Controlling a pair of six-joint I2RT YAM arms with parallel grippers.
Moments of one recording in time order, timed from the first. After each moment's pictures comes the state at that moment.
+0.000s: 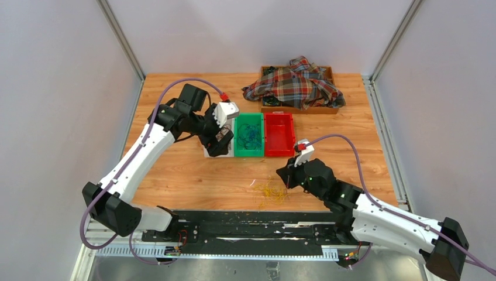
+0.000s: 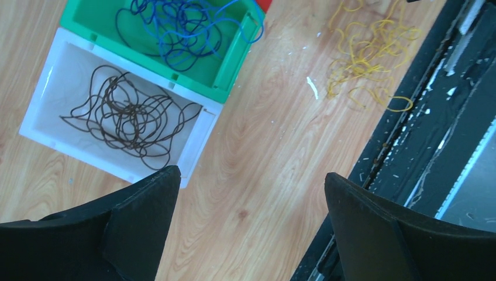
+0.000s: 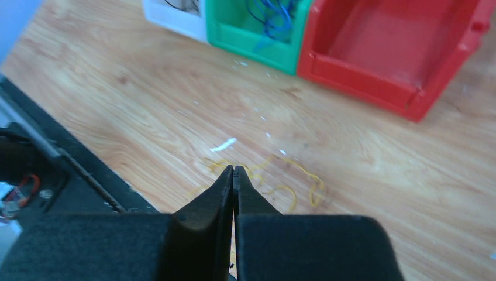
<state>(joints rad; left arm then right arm) -0.45 1.34 1.39 -1.01 0.45 0.48 0.95 0.77 0.41 -0.05 0.23 0.45</state>
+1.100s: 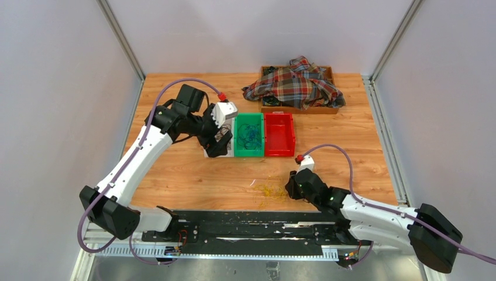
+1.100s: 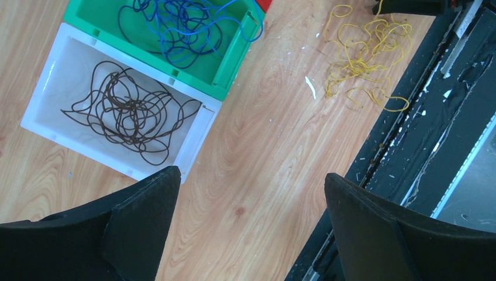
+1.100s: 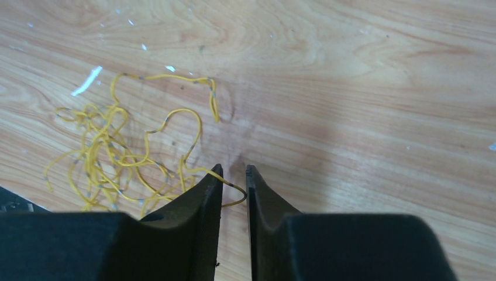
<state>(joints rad) -0.45 1.31 1.39 -1.01 0.46 0.46 0.92 0.92 0.23 -0.04 0.30 0.58</state>
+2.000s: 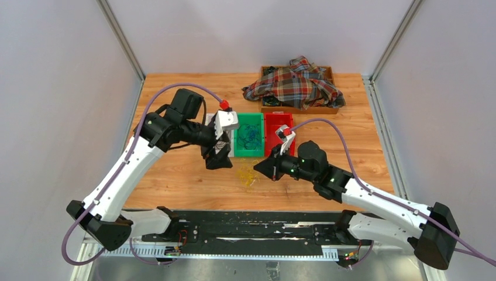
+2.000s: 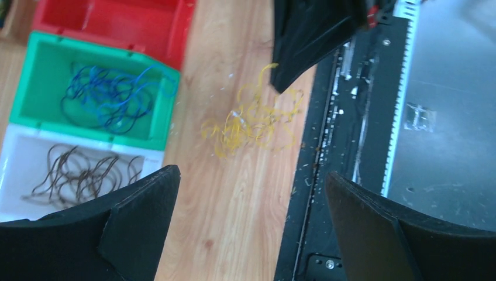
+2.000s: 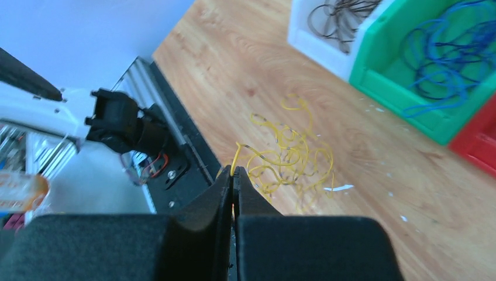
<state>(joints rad) -0.53 1.21 1.44 -1.09 0.66 0.51 0.91 0.95 0.63 0.07 -0.18 0.50</state>
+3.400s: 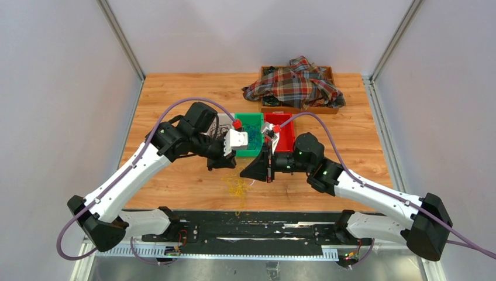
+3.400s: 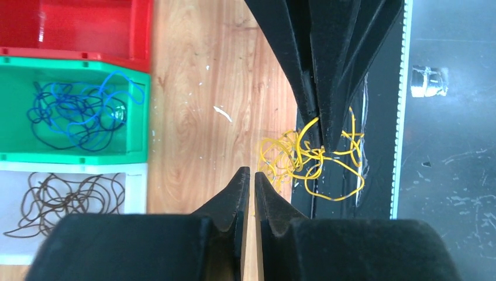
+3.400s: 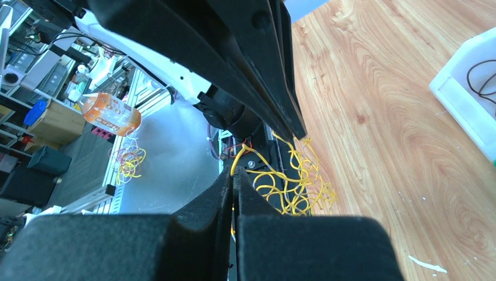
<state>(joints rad) -0.70 1.18 1.30 -1.04 0.62 0.60 0.91 1.09 0.73 0.27 -0.63 0.50</state>
